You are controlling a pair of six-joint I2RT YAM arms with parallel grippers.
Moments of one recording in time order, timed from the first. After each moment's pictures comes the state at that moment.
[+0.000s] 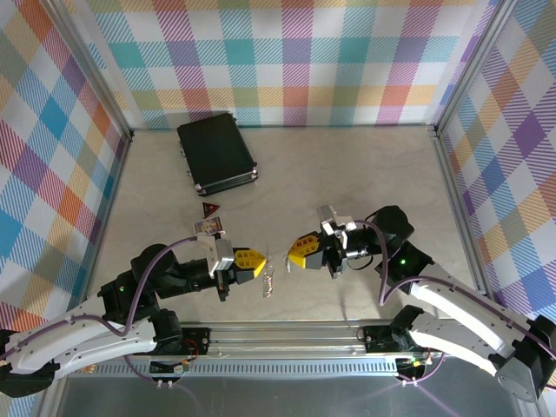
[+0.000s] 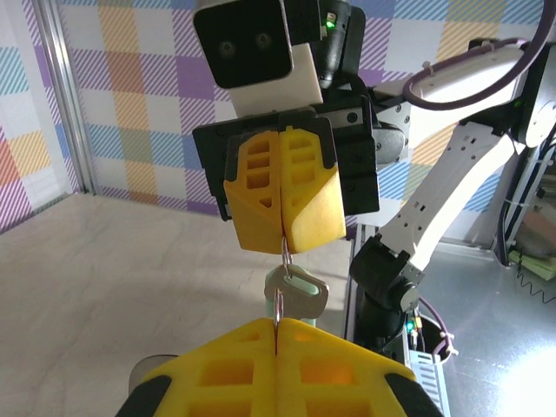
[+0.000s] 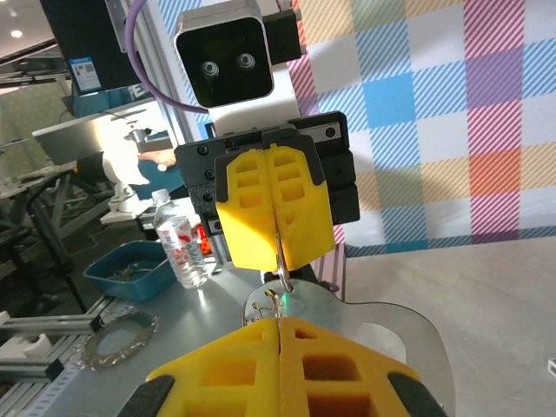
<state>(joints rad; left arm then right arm) -1.12 0.56 0.72 -0.17 0.19 -0.03 0.79 0.87 0.67 0.34 -0.97 0.31</state>
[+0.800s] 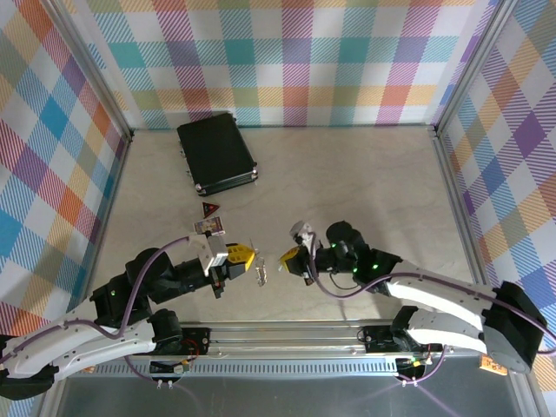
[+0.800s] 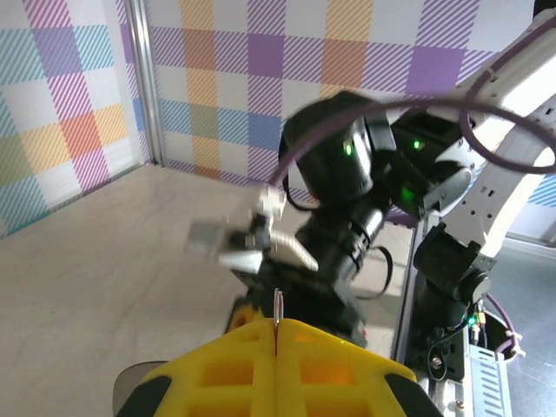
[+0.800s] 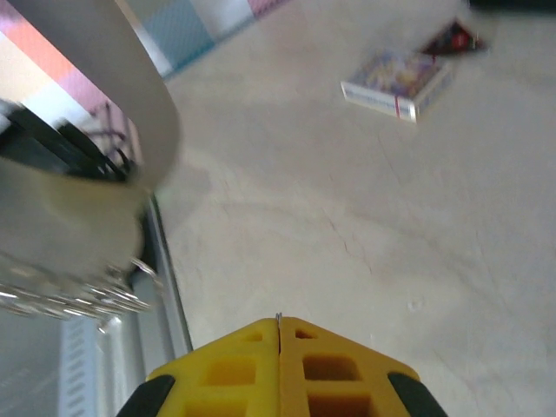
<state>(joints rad) -1.12 0.49 0.71 -0.30 0.01 -0.03 0.94 1.10 0.55 0.06 -0.36 0.22</state>
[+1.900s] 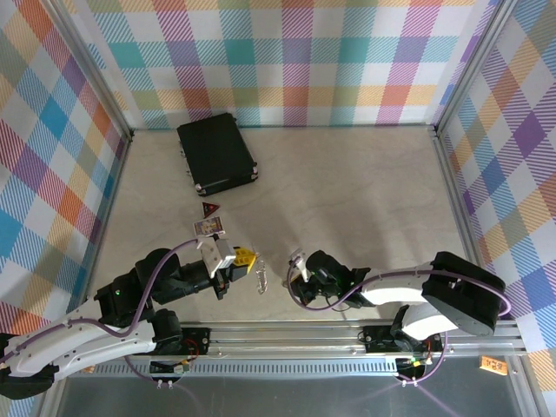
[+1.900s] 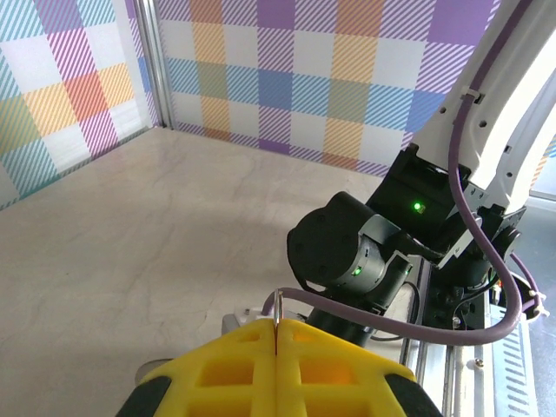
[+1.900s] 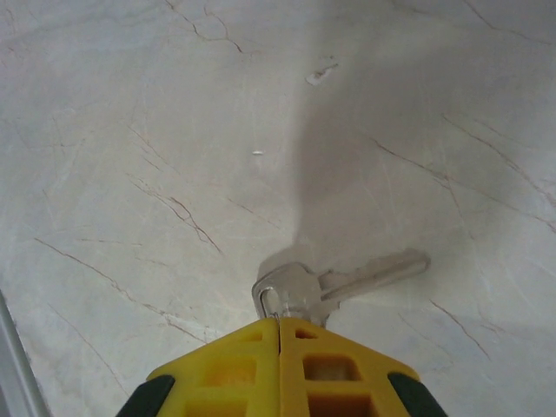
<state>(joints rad) -1.12 0.51 0.69 -0.35 -0.01 0.00 1.06 1.40 0.38 0.26 -0.12 0.38</state>
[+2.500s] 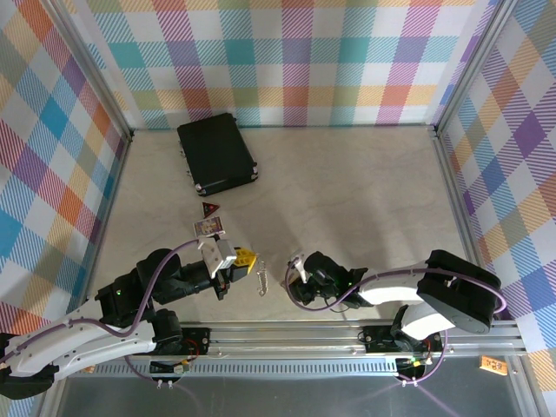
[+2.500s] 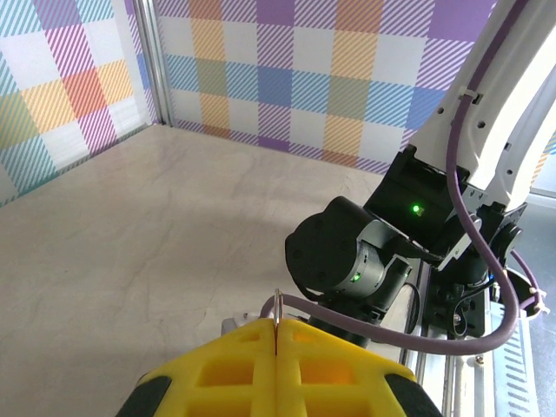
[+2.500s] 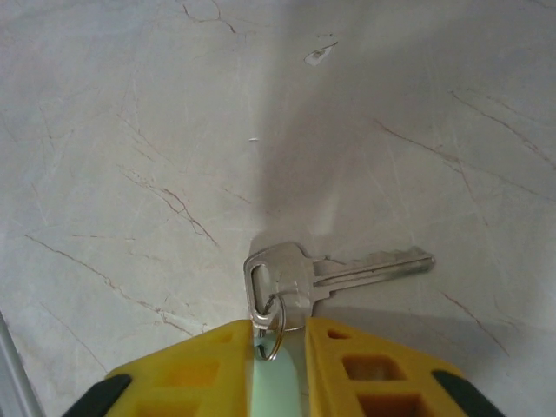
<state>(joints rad) -1.12 0.51 0.68 -0.35 -0.01 0.00 1.07 1.42 0.40 0.23 -0.11 0.40</state>
